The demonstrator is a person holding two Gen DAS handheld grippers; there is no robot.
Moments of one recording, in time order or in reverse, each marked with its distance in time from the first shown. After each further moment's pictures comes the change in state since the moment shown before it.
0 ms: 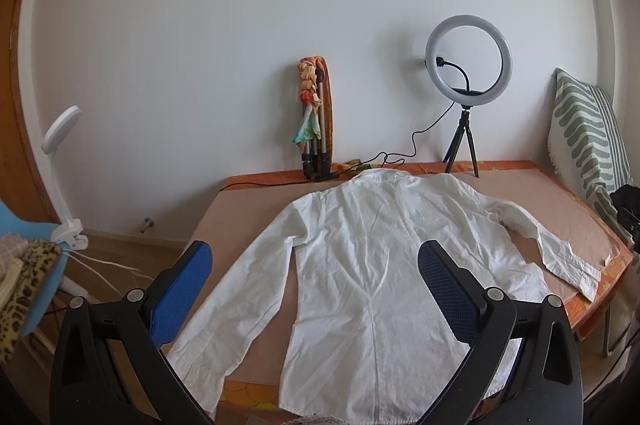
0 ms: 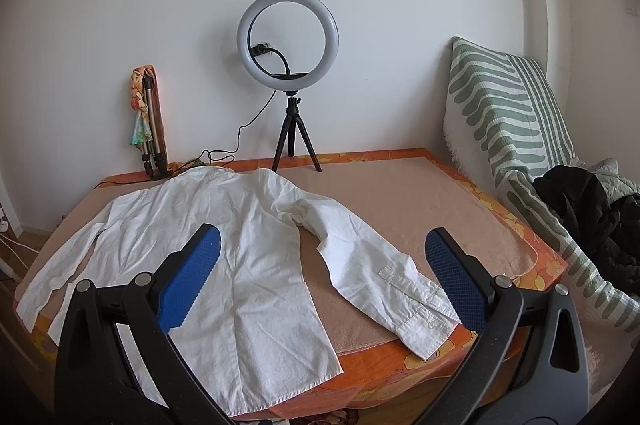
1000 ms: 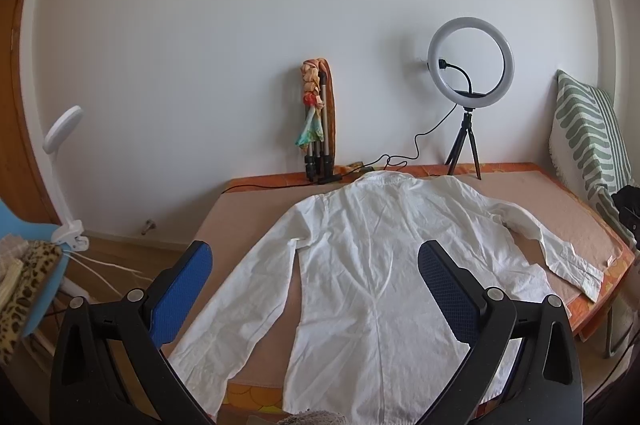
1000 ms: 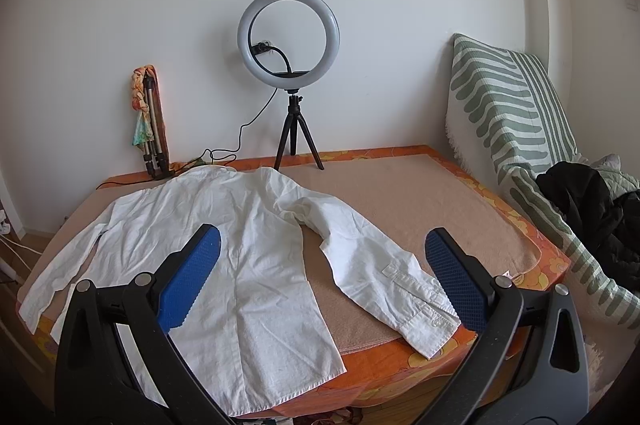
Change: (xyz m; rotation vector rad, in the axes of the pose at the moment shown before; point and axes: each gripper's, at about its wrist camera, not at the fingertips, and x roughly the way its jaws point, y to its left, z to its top) left arm 0.002 0.008 0.003 -0.005 -0.013 0.008; right arm 0.002 -0.001 0.000 0.005 0.005 0.011
